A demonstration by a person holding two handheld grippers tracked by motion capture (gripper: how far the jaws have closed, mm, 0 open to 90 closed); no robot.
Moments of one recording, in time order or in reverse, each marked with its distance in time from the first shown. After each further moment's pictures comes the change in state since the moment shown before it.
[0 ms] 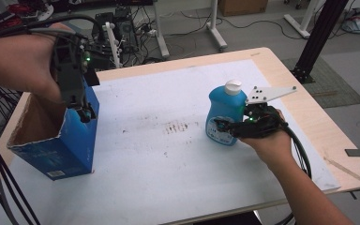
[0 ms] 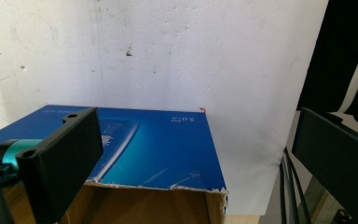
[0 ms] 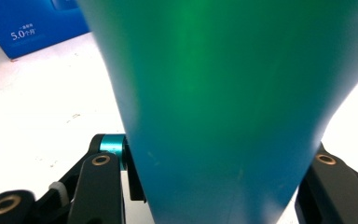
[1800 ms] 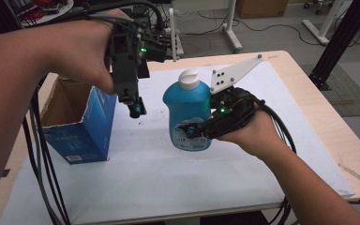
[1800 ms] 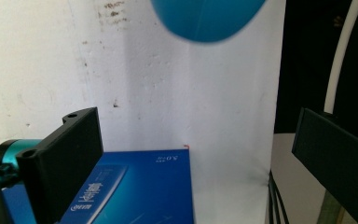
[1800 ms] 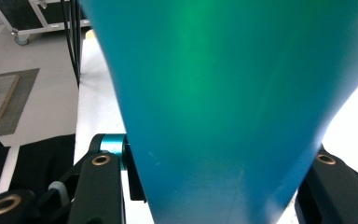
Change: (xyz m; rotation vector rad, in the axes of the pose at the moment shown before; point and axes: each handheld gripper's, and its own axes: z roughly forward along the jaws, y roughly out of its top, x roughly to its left) left arm -0.042 0.041 -0.018 -0.085 0.014 0.103; right arm 0.088 0.105 0.031 0.084 0.446 -0.232
